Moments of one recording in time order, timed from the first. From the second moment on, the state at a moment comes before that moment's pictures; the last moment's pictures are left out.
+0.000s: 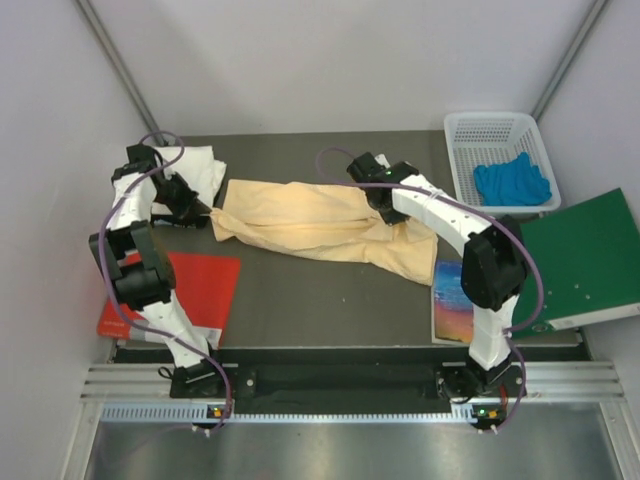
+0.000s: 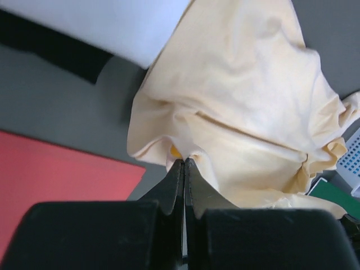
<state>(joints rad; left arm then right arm) 0.33 1.84 1.54 -0.85 0.43 -0.47 0.65 1.89 1.64 -1.03 0.61 0.16</state>
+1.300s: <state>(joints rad) 0.19 2.35 2.08 -0.92 0.42 -0.39 0.49 2.35 2.16 -0.69 0.74 -0.09</state>
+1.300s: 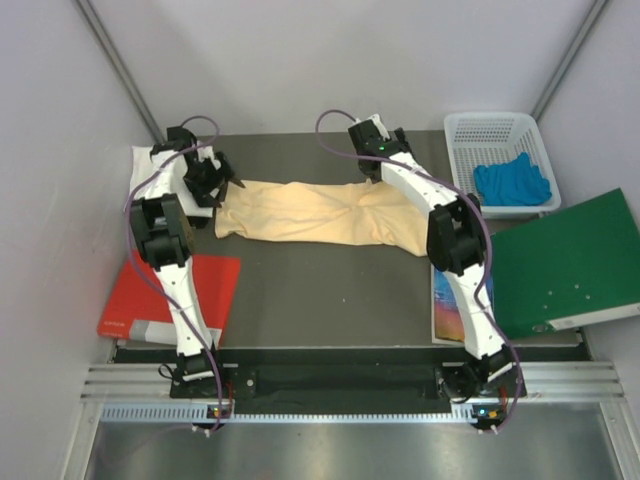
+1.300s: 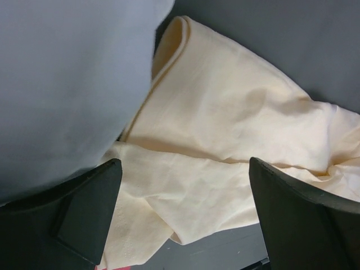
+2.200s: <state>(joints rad) -0.05 2.17 1.98 -0.87 0.32 -0.26 0.48 2.09 1.77 -0.82 0.26 0.14</state>
